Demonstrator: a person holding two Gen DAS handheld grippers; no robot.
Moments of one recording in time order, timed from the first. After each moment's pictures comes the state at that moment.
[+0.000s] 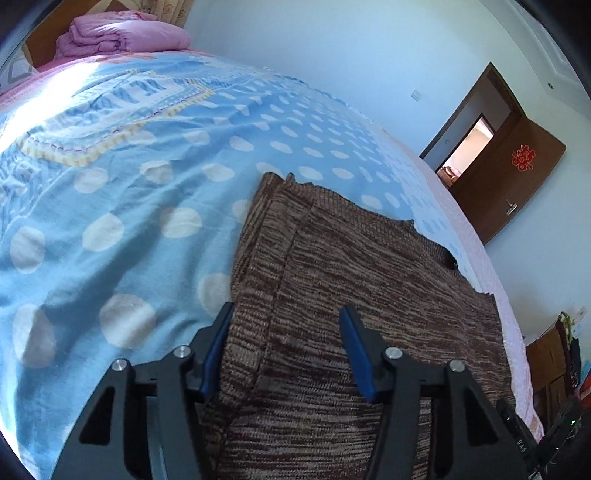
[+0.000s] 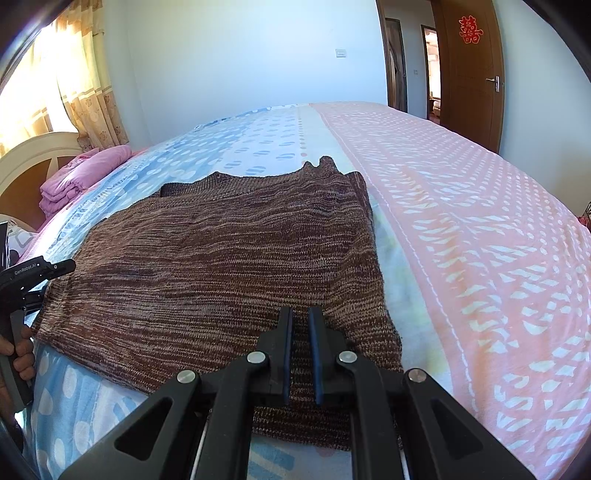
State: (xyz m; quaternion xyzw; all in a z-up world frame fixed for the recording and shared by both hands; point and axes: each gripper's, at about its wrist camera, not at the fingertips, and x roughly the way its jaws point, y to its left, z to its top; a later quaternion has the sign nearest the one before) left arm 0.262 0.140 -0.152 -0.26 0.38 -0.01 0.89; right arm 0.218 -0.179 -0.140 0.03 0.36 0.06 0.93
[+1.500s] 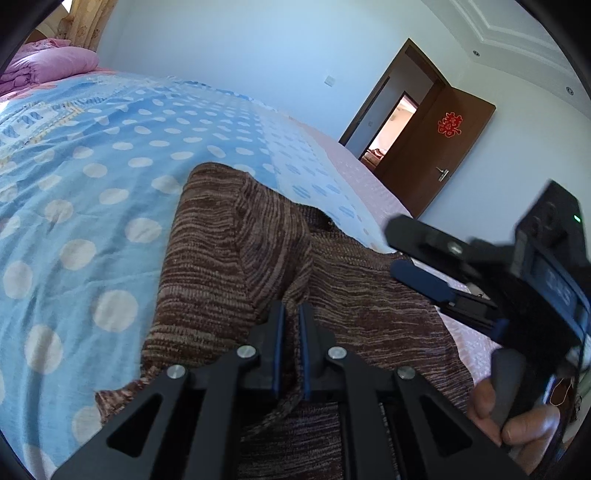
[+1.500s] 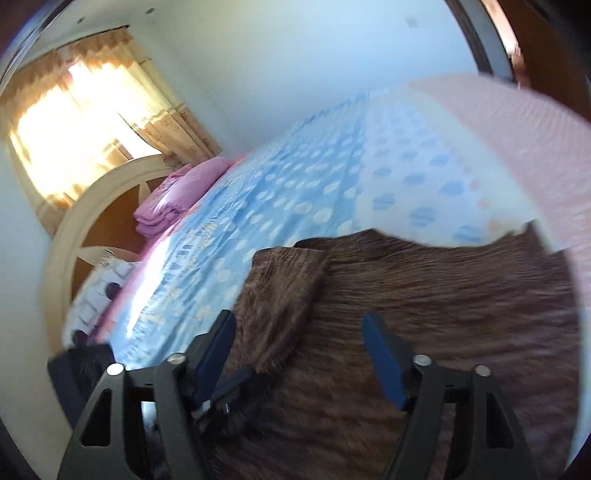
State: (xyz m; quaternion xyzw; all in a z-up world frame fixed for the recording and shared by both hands) left arm 0.273 0.010 -0.132 -0.21 0.34 -0.15 0.90; right arm 0.355 -0.091 -0.103 0.17 0.39 0.28 0.86
